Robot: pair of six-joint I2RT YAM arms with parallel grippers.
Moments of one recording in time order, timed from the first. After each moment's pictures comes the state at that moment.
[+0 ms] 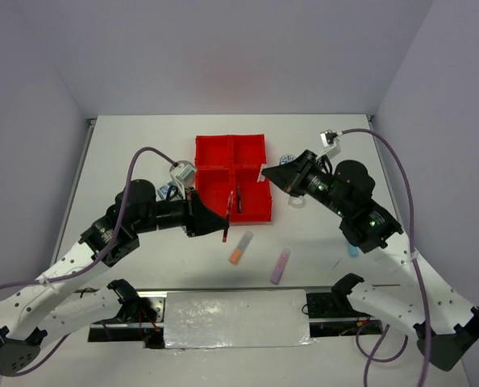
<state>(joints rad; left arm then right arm) -0.74 0.83 0.87 -0.25 0.48 -0.68 0.54 0.86 0.97 -0.21 -0.17 0.89</state>
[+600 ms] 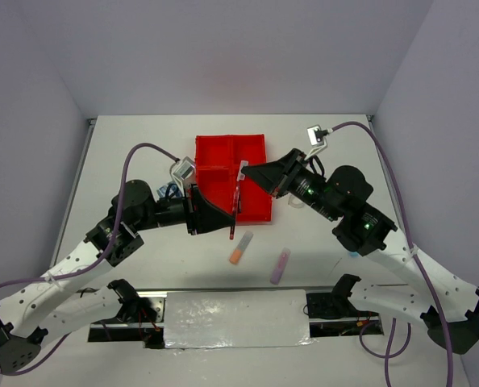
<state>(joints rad) -0.74 0.85 0.84 0.02 0.59 -0.77 0.83 0.89 1.04 -0.01 -0.04 0.88</state>
